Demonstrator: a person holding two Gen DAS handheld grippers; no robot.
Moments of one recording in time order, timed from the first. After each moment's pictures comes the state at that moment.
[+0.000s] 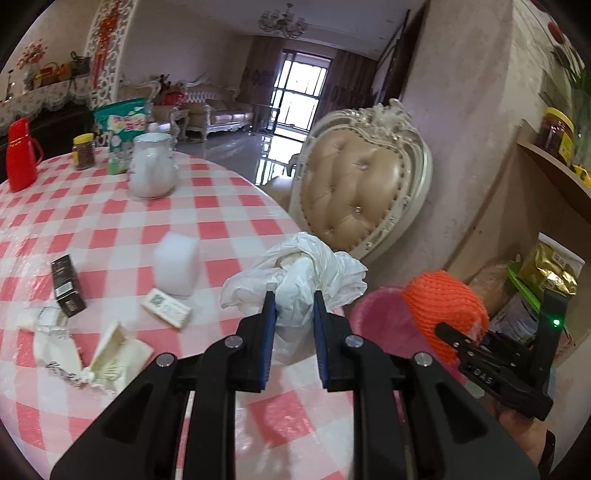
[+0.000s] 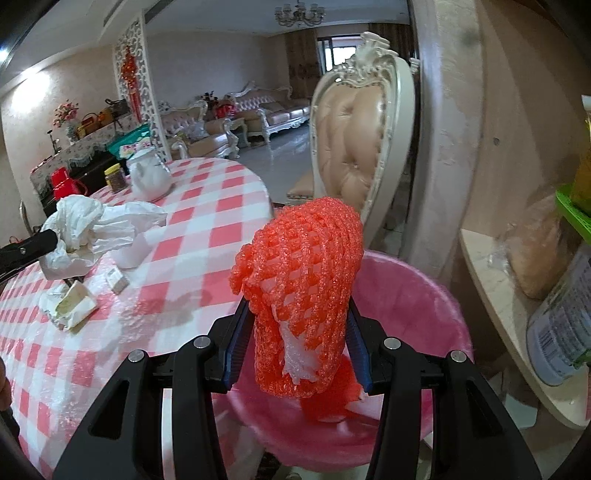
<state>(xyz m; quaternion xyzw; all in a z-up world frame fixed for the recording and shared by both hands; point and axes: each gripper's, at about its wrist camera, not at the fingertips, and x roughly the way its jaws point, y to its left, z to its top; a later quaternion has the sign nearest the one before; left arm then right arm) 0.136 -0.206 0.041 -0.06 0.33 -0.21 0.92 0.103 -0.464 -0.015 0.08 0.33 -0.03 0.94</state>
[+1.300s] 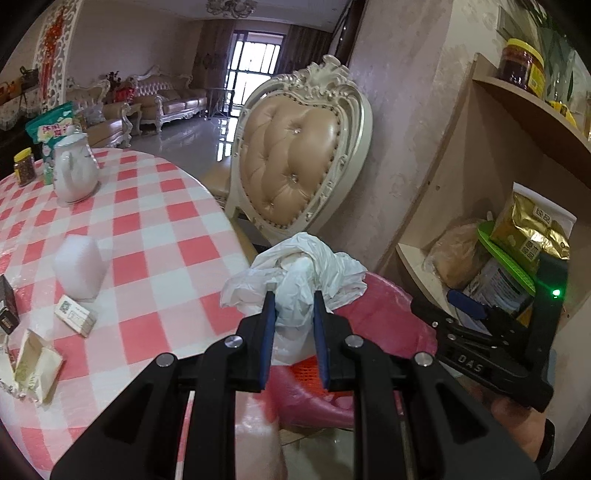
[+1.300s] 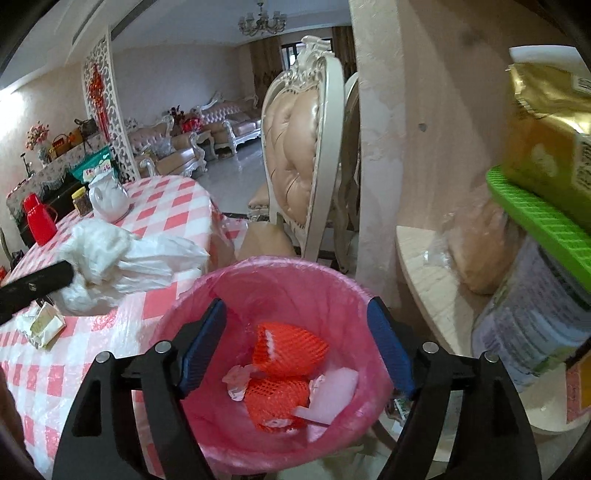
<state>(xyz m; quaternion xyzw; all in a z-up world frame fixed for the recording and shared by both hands) 0.138 -0.318 0.021 -0.02 0.35 -0.29 0.89 0.087 -0.527 -0.017 0.10 0.32 -0.09 0.94</state>
